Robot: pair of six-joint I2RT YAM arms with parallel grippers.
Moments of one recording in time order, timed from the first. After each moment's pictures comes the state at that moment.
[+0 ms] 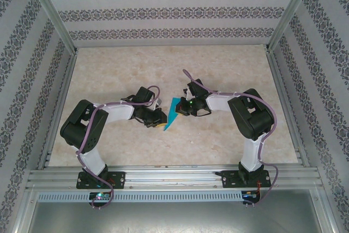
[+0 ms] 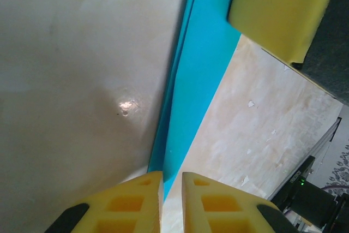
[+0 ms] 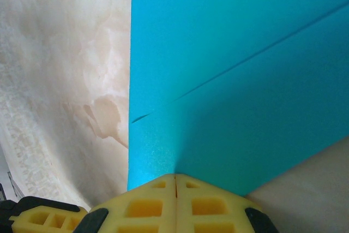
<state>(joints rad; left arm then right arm) -0.48 1.74 0.86 -0.23 0.62 -0.72 0.51 1.93 1.02 -0.13 -0.54 0.78</state>
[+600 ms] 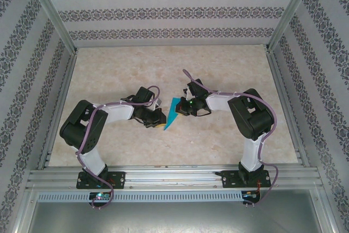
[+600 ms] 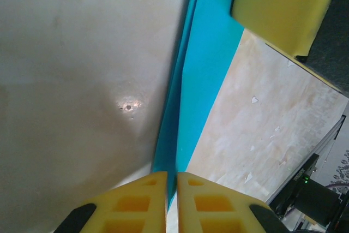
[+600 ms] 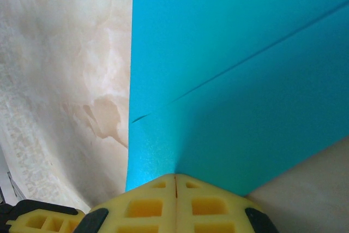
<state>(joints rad) -0.48 1.74 0.86 -0.24 0.63 -0.71 0.51 1.93 1.02 -0.14 -0.54 0.78</state>
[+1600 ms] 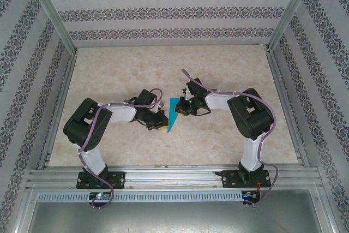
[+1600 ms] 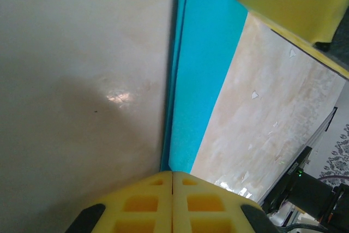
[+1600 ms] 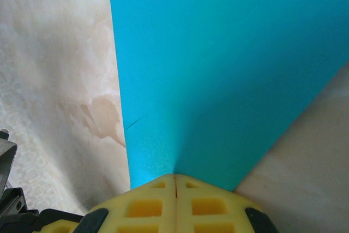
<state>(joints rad) -0.51 1.78 0.84 -0.16 0.66 -0.75 0.51 1.94 1.05 -0.18 -0.53 0.76</state>
